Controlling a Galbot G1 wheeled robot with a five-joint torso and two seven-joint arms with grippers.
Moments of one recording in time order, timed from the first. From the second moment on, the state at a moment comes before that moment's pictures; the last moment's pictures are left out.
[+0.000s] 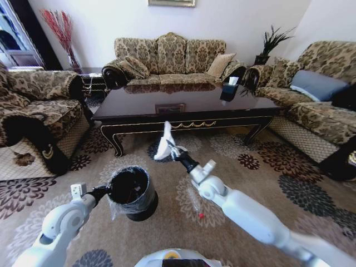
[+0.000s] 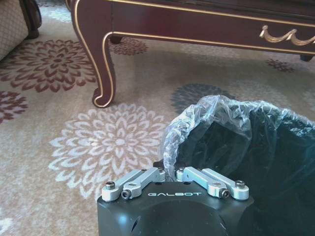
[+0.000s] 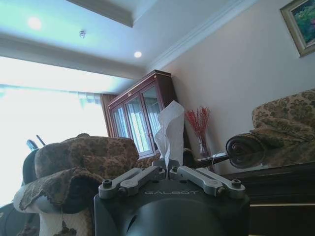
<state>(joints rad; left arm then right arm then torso) 1.49 -1.01 -0.78 -2.12 -0.86 0.72 -0.17 -0.55 0.94 -0.43 1.81 0.99 0.31 -0.02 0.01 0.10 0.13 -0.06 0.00</state>
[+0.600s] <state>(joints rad) 1.33 -0.98 -0.75 -2.02 -0.91 0.70 -0.18 -0.44 1.08 -0.64 1.70 0.95 0.33 -0.05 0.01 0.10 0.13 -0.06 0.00</state>
